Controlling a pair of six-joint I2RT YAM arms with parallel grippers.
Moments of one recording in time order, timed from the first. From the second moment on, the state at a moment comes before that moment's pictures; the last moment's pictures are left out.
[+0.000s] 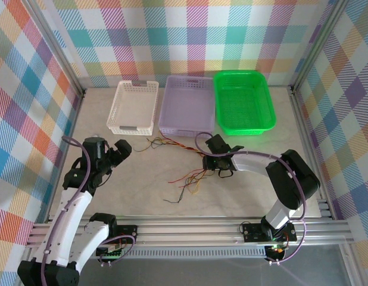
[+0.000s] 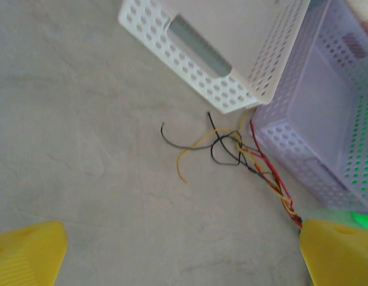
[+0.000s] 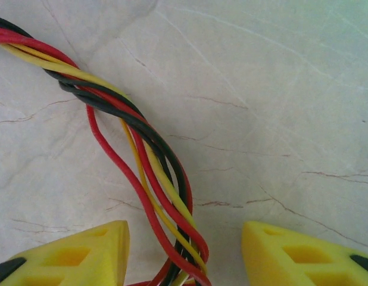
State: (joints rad) left arm -0.13 0.78 0.76 -0.71 -0.02 -0.77; right arm 0.66 1.66 0.85 -0.31 0.06 0.54
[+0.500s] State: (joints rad) left arm -0.27 0.83 0.73 -0.71 -0.01 -0.82; right arm 0.65 1.71 0.91 -0.40 0.12 0.55
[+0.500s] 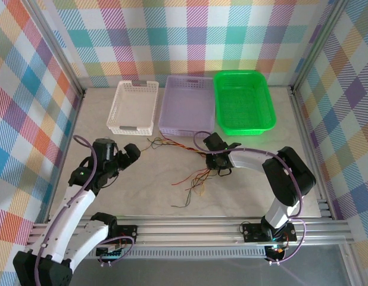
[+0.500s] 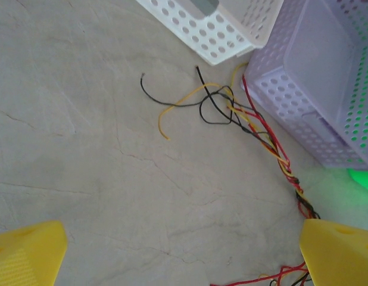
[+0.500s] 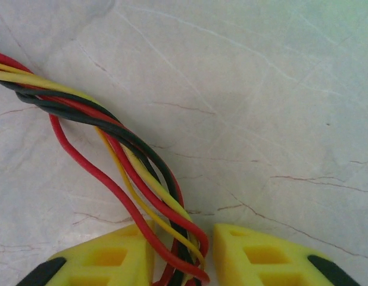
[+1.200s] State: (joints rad) left arm -0.52 0.99 0.77 -0.65 -0.07 -0.90; right arm 0.66 1.59 0.79 -0.24 0.02 0.38
